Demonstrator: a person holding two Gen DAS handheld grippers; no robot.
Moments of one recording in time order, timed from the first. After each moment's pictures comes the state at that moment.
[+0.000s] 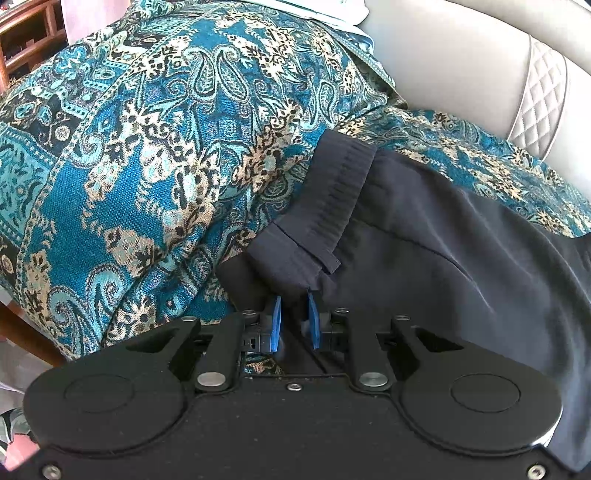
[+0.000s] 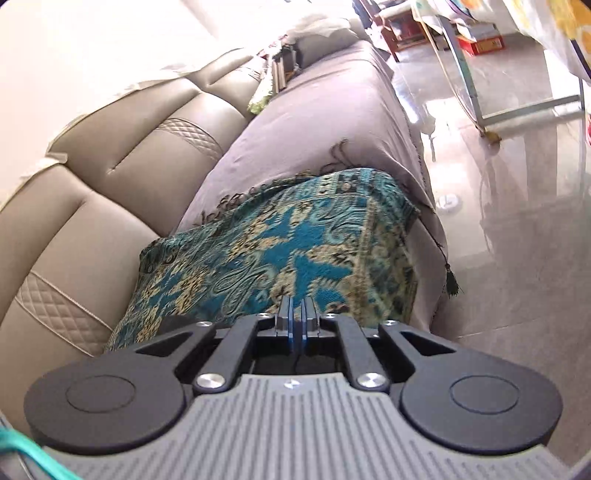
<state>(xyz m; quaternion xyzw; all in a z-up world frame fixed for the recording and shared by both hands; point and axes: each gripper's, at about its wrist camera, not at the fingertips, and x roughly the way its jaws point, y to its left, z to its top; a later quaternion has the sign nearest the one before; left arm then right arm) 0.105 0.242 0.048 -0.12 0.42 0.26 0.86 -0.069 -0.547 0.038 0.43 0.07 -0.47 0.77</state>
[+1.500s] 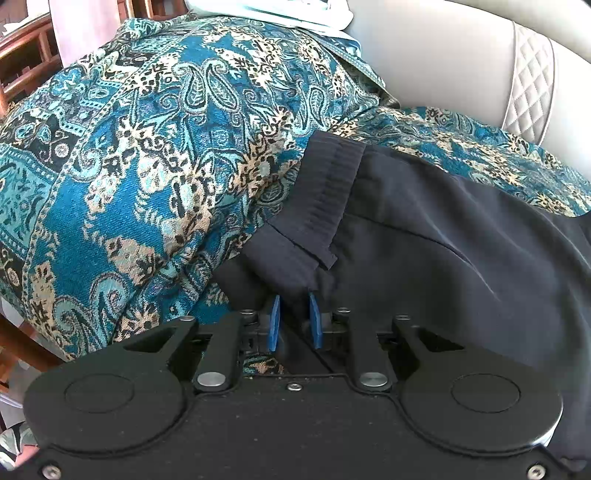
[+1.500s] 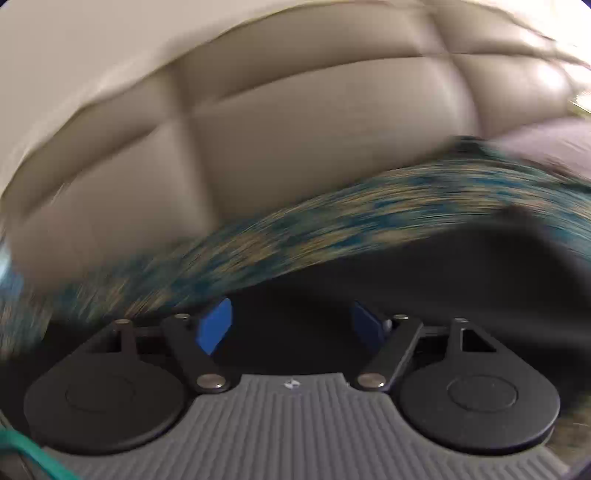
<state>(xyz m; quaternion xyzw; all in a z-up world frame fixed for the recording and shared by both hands) 0.102 0.232 0.049 -0.08 0.41 0.25 0.87 0.093 -0.350 0.058 0.13 0.24 -0.05 0.96</state>
